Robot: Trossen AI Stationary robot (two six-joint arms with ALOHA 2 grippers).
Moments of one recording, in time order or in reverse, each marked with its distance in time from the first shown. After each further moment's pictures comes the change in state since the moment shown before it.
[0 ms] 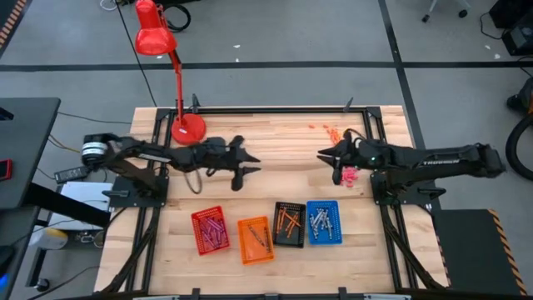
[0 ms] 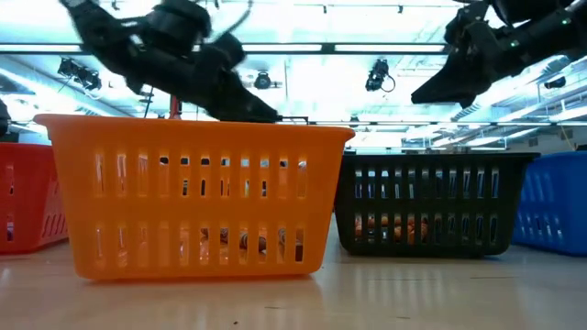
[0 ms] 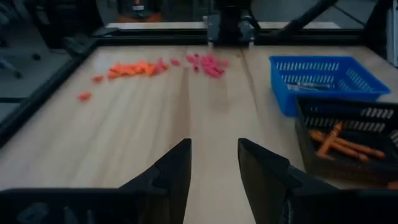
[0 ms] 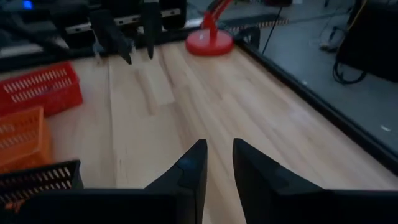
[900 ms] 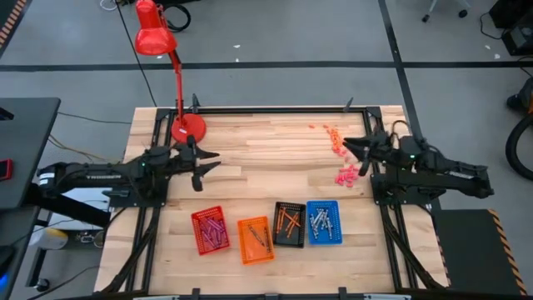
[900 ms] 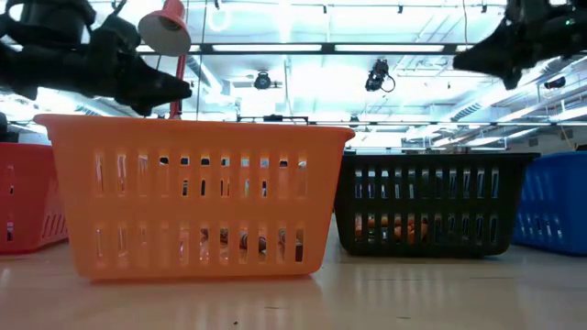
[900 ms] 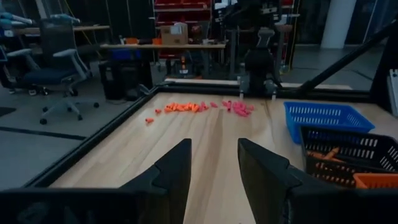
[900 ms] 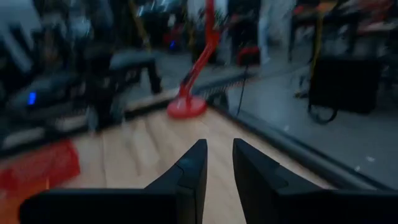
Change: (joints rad) left arm 0.006 -0.877 -0.485 -0.098 -0.152 -0.052; right arm -0.072 -0.550 -0.034 -0.245 0.038 0.038
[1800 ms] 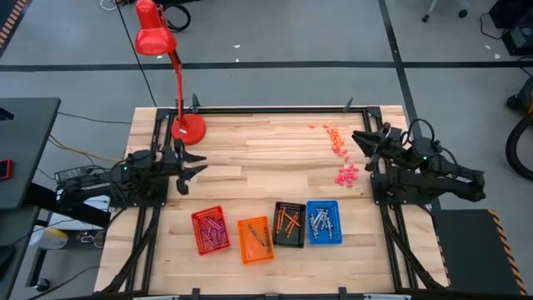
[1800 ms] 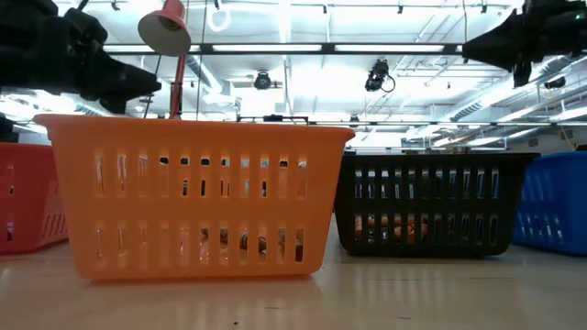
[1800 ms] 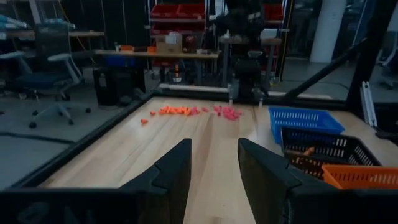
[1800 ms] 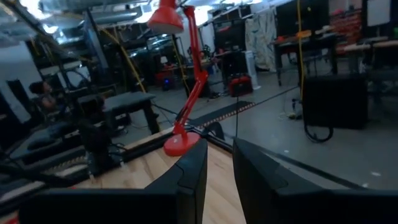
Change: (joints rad) left arm -0.013 -0.536 -0.028 -0.475 0.022 -0.039; right arm 0.000 -0.143 -0.020 0.049 0.073 0.044
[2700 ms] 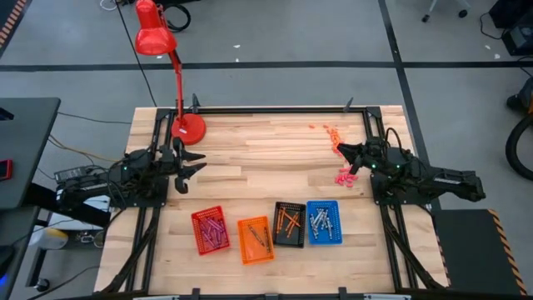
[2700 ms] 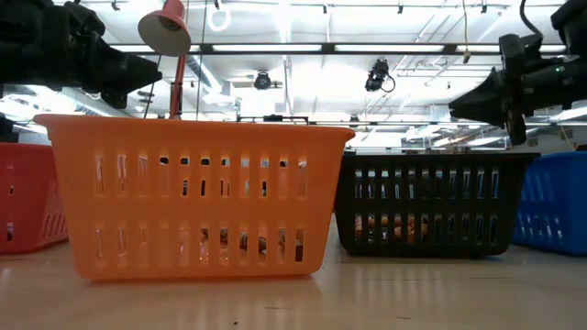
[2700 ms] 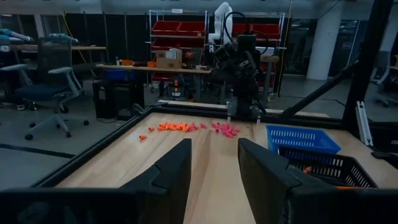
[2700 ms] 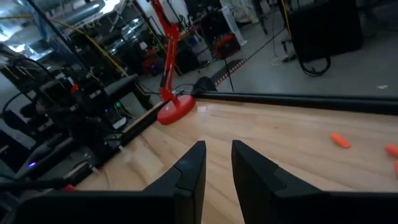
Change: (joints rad) left arm 0.000 0.001 0.000 0.072 0.001 -0.018; right arm 0.001 0.000 -0.262 0.092 0.047 0.363
